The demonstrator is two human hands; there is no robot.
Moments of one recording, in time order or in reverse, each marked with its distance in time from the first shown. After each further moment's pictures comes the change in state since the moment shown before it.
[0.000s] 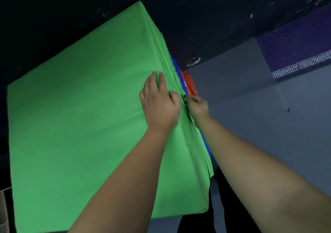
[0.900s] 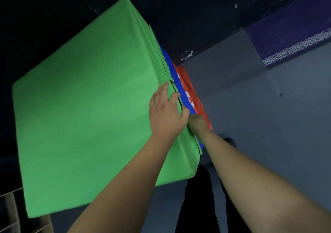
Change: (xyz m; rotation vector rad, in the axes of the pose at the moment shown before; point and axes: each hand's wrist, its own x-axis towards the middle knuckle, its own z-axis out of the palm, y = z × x) left_hand -0.101 0.024 -0.026 -0.068 -0.118 0.221; right_hand -0.074 0.087 -0.051 -0.158 -0.194 0.100
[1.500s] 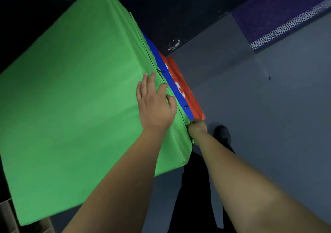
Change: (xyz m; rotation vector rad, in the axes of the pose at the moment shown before) left_hand -0.006 0.001 0.020 0.086 0.050 0.022; right_hand -0.018 0.064 -0.002 0.035 0.156 0.170
